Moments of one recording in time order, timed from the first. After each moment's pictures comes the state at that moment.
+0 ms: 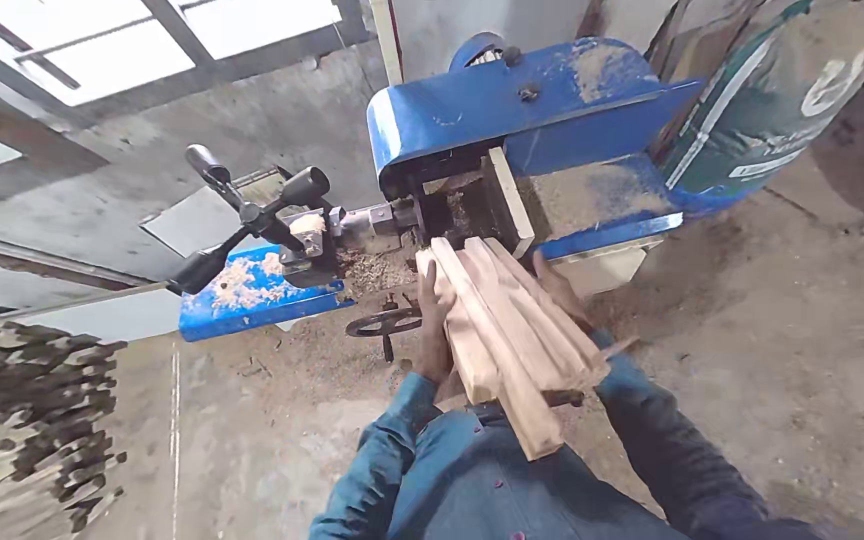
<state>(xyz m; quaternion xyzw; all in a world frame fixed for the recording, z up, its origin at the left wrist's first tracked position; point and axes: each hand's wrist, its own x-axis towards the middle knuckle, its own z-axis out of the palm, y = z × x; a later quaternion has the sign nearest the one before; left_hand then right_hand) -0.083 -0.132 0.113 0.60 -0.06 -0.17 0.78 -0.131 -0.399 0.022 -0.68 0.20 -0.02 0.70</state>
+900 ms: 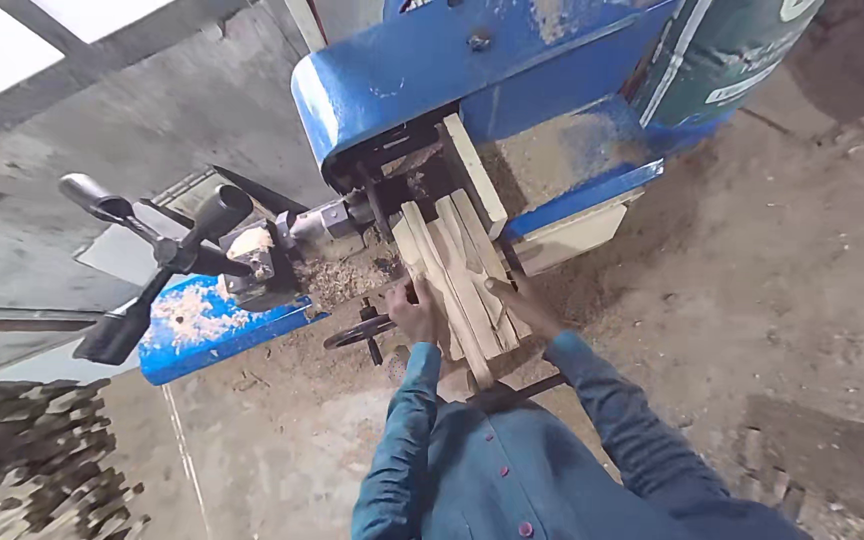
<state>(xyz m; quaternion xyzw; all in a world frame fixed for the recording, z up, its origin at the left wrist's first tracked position) -0.026 -0.171 0.010 0.90 0.06 0.05 0.44 -0.117 -0.361 0.025 -0.76 0.31 0.08 0.57</state>
